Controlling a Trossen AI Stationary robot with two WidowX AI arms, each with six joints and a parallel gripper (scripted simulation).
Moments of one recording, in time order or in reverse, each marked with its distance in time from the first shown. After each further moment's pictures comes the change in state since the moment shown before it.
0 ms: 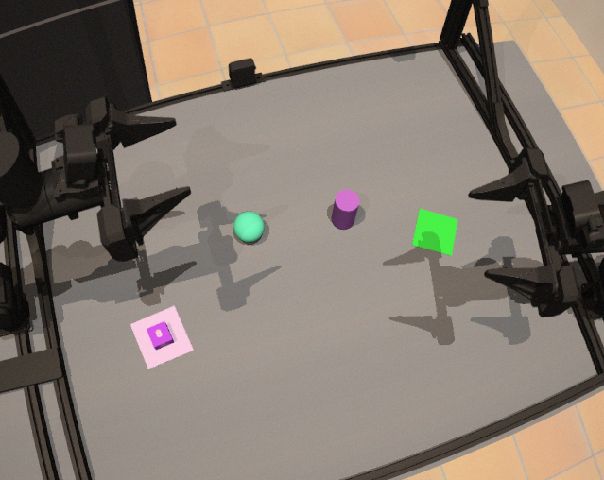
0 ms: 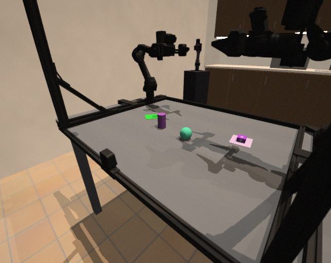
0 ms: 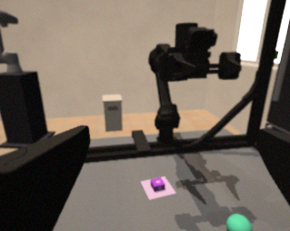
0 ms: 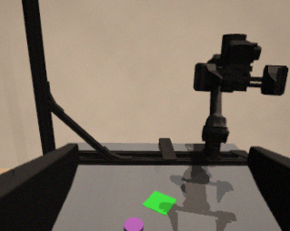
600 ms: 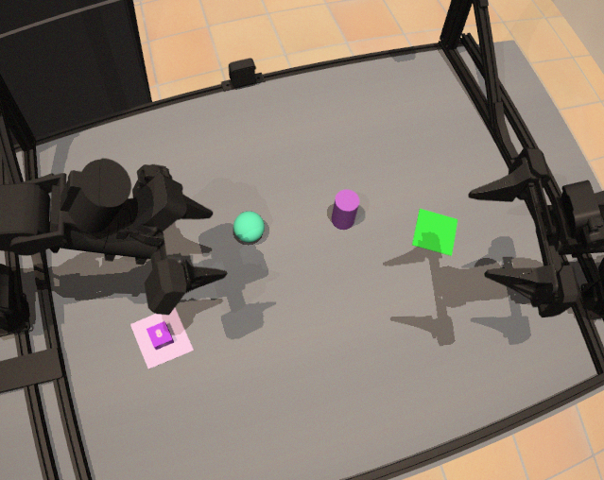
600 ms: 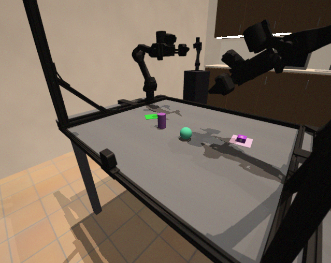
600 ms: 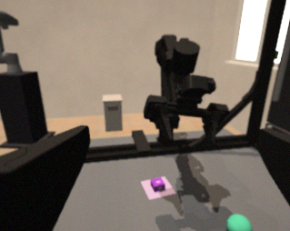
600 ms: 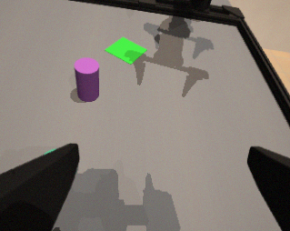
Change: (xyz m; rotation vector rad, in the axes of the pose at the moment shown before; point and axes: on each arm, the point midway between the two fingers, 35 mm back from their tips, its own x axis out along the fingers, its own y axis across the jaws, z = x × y) left arm 0.000 0.000 0.000 0.000 0.000 0.000; right arm 0.017 -0.044 -0.126 -0.155 0.624 -0.068
